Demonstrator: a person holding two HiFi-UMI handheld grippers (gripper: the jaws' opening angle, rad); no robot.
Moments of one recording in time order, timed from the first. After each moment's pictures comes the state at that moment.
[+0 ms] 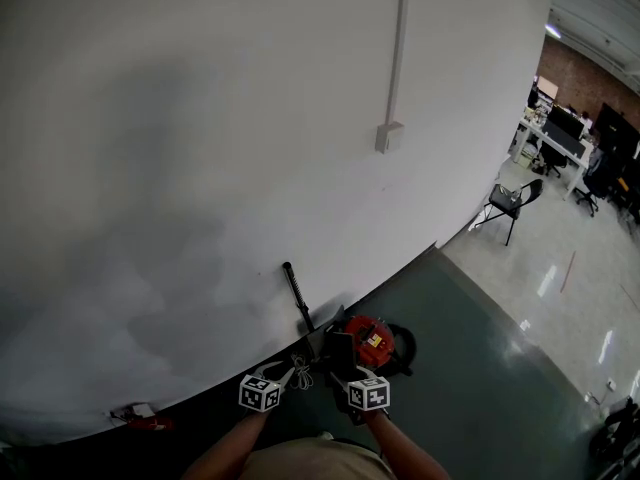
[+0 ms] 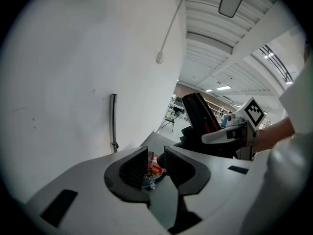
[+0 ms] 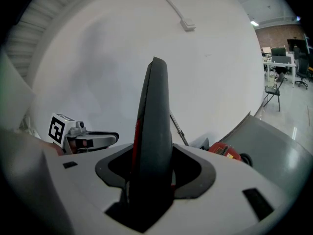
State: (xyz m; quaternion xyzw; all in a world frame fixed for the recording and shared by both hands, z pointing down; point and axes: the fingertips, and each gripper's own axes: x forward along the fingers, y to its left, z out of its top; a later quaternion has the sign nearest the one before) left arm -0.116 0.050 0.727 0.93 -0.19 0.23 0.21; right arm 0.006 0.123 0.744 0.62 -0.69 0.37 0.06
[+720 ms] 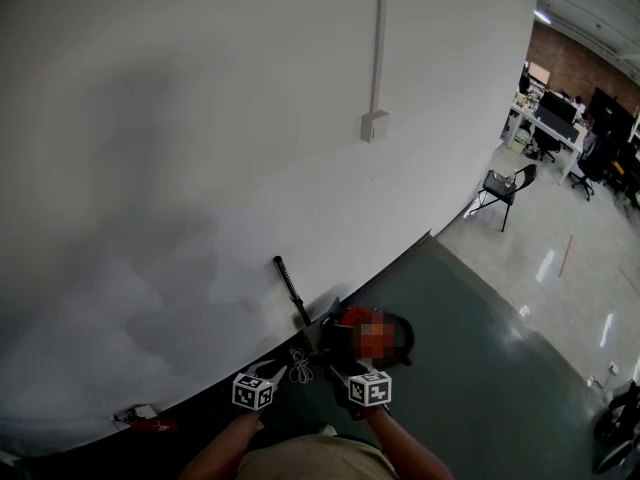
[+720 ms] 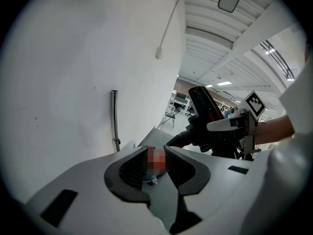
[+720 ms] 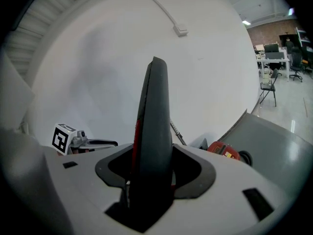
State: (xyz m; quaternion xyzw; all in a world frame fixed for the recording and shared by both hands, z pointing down) left arm -0.127 0.056 0.737 0.92 -0.19 0.26 0.20; right arm 0.018 0.136 0.734 0.63 -0.68 0.37 0.03
